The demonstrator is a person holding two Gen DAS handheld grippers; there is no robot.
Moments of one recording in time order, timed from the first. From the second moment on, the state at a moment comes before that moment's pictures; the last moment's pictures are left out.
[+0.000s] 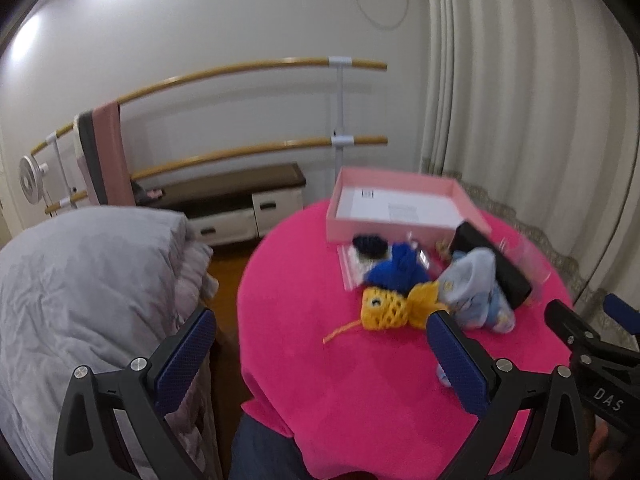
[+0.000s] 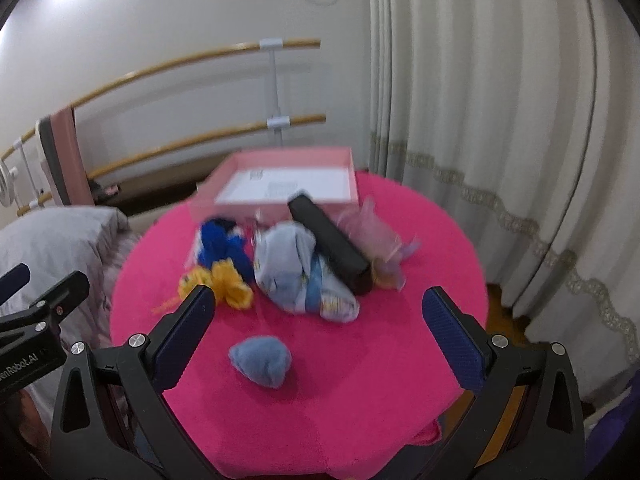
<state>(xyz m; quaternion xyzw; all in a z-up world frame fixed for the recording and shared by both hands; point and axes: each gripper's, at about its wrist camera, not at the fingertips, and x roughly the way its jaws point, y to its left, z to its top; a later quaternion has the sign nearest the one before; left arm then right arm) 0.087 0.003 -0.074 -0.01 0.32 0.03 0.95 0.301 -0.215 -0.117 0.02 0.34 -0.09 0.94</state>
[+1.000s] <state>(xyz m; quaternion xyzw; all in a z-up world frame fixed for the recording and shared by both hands) 0.201 -0.001 -0.181 0.00 0.42 0.02 0.91 0.355 -0.201 -0.229 0.03 0.46 0.03 0.89</state>
